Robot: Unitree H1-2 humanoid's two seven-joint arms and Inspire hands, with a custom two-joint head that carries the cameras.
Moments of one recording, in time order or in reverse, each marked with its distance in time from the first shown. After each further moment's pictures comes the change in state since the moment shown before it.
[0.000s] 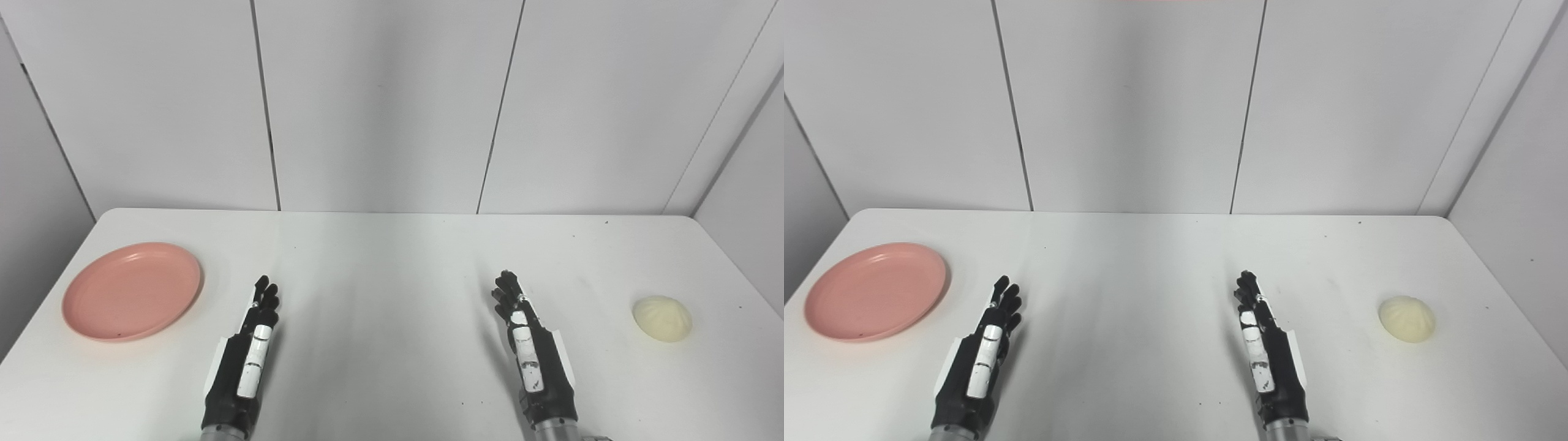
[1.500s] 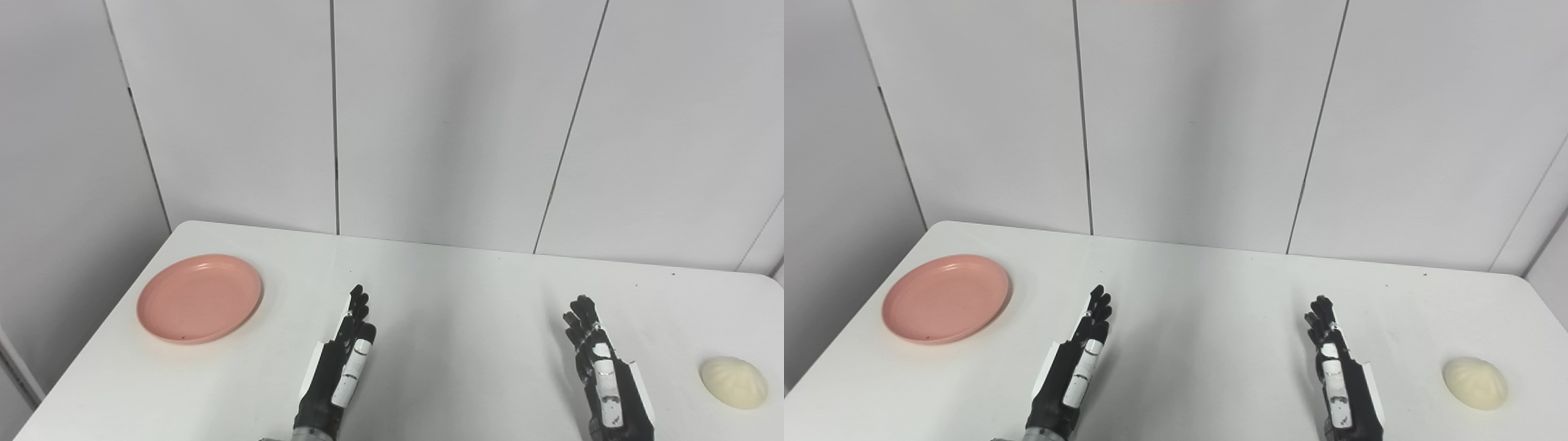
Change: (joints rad) left arm -0.057 -0.090 -0.061 0.137 0.158 -0.128 0.074; right arm -0.059 -0.102 -0.047 0.133 0.140 -0.112 0.116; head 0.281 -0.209
